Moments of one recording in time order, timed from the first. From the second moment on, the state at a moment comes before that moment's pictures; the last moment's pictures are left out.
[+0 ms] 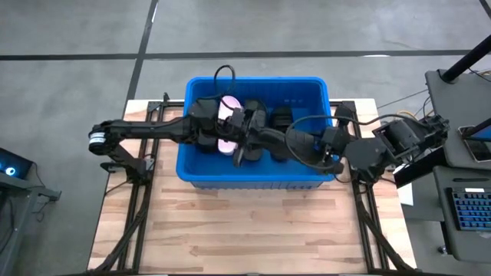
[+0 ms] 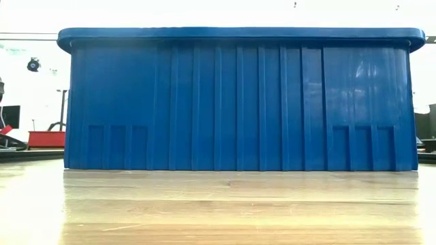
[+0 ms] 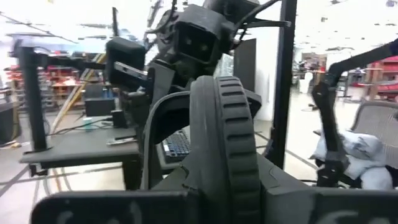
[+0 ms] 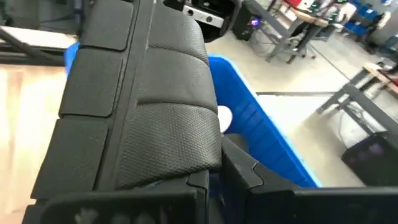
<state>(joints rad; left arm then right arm) 0.11 1.54 1.41 0.33 0.38 -0.04 0.43 1.26 1.70 -1.10 0.86 0.17</state>
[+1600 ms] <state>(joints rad) 0.12 1.25 1.20 0.53 0.81 0.08 0.37 1.31 1.91 -0.87 0.37 0.04</state>
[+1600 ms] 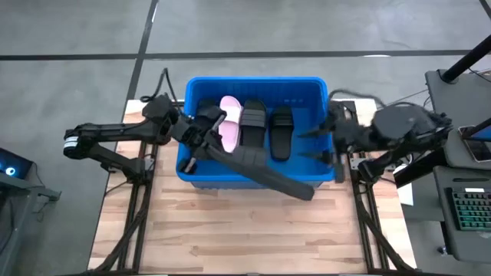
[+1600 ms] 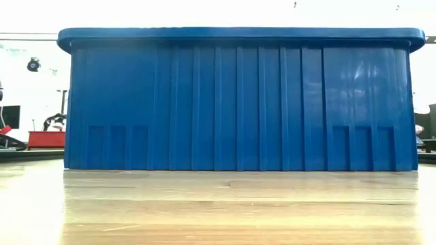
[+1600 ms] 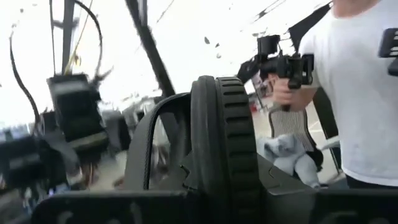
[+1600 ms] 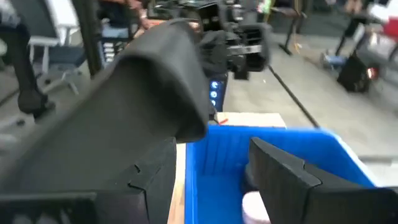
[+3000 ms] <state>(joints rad) 0.11 1.31 1.18 0.68 0.50 -0.28 0.18 1.51 2.01 -0.92 0.28 -0.29</state>
